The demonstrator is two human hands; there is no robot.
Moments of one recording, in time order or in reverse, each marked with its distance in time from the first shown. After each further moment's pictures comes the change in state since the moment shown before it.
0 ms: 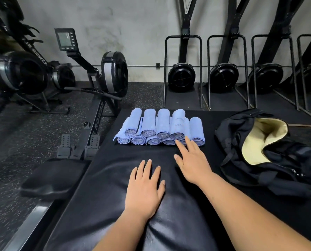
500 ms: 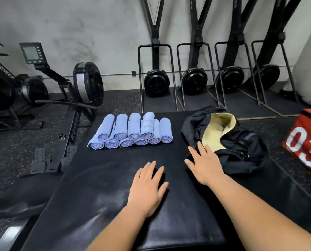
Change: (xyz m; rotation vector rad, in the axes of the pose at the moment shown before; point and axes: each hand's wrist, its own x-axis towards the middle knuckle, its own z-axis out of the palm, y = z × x) left_hand -0.010 0.094 -0.016 -0.078 -0.080 0.217; right_hand -0.095 0.113 -0.053 -0.235 -0.007 0.251
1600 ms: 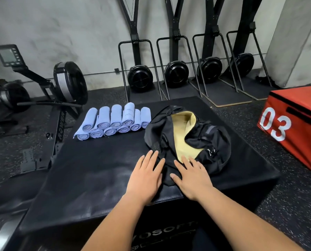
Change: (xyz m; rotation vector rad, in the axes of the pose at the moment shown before) left_hand -0.043 0.073 0.006 0.240 0.123 0.259; right_hand -0.153 0.021 0.036 -0.023 -0.083 -0.028
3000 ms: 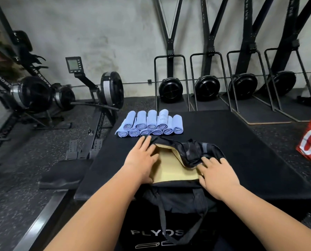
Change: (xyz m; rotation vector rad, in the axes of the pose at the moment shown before) left_hand -0.053 -0.096 -0.124 0.496 -0.394 -0.053; right_hand -0.026 -0.033 -0.053 -0.428 0.246 -0.252
